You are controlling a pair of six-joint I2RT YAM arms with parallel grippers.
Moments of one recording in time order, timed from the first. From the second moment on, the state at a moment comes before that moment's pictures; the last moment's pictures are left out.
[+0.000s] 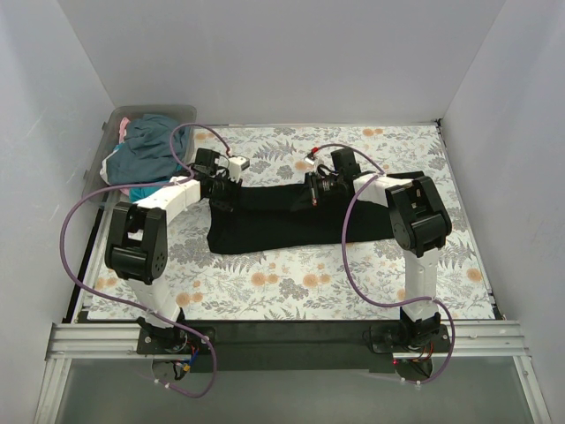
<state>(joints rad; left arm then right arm) -0.23 1.78 1.20 -0.42 0.41 0.22 0.39 2.08 1.31 -0.02 -0.99 0.39</state>
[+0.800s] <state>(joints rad) -0.23 1.64 1.17 -0.57 0.44 0.23 0.41 1.95 1.35 -0.43 -0.92 0.07</state>
